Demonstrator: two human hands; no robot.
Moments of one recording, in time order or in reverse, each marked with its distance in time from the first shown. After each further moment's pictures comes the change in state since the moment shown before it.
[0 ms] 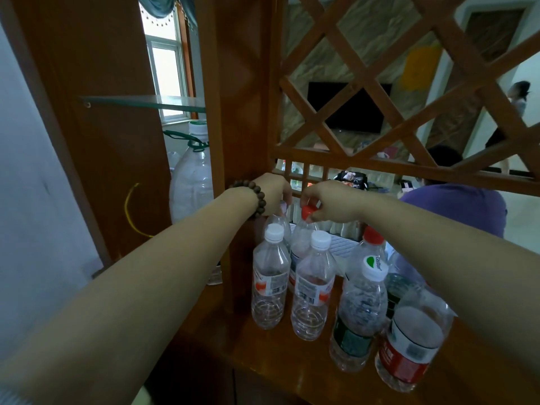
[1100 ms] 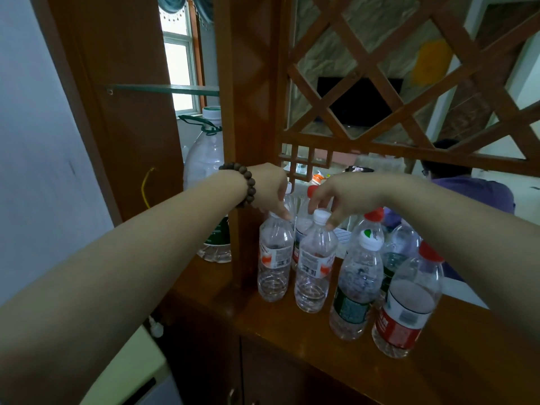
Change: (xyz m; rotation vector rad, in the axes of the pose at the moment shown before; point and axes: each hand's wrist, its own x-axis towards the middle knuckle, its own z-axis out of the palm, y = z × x) left_hand -0.056 0.012 -0.010 0.023 -0.149 -0.038; right_hand -0.053 -0.014 -0.015 -0.020 -0.243 -0.118
